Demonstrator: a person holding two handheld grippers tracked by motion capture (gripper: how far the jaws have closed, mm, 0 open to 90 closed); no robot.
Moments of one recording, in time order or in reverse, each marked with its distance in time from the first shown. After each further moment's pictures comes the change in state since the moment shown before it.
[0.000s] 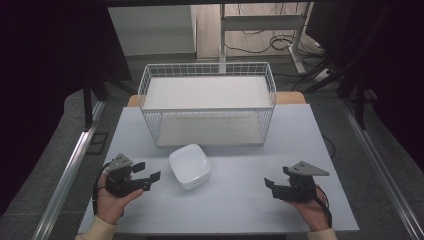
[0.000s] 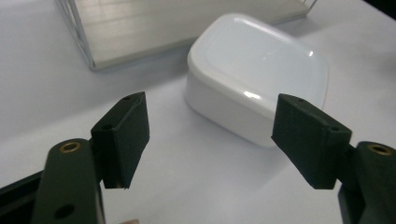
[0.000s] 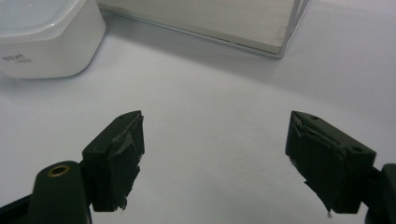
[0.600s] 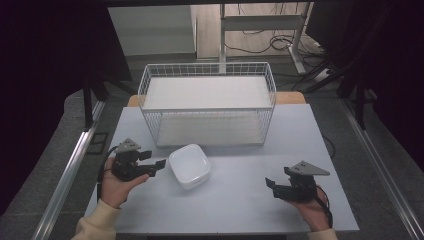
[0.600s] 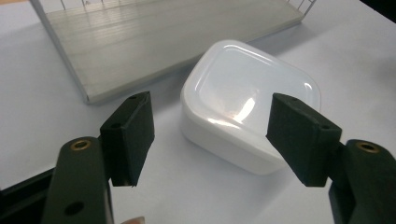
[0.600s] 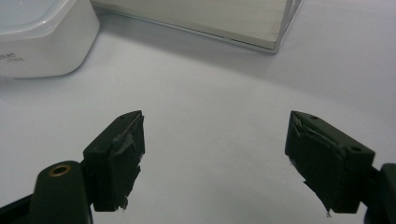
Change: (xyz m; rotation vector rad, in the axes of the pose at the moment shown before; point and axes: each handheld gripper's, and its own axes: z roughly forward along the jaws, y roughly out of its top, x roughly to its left) left arm -0.002 0.044 0.014 0.062 -0.015 0.037; right arm -0.002 -0.001 0.000 0.010 -0.010 0.014
